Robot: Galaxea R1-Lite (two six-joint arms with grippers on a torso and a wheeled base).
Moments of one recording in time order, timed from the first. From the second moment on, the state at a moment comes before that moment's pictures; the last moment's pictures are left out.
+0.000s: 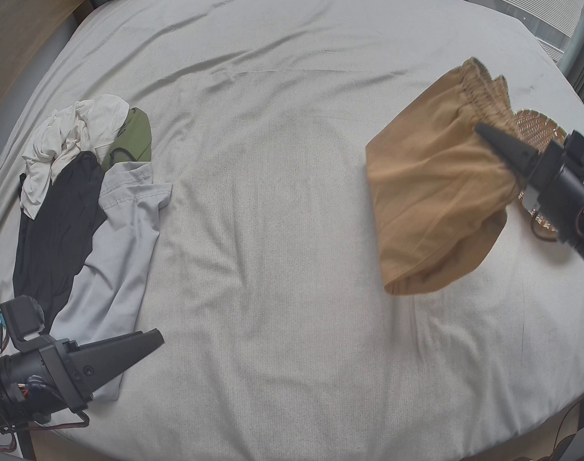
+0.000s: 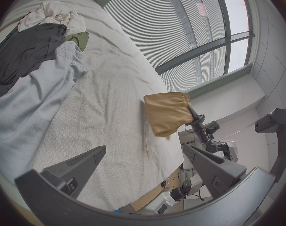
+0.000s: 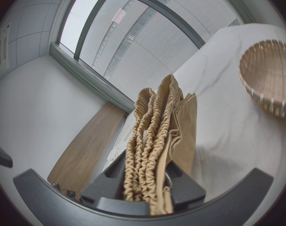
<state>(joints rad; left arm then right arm) -0.57 1.01 -0.23 -0.65 -0.23 -0.70 0.42 1.35 -0.71 -0.94 0.16 0.60</state>
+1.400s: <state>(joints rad) -0.57 1.01 -0.21 -0.66 -0.23 -0.70 -0.37 1.54 -1.08 -0.80 0.23 0.50</state>
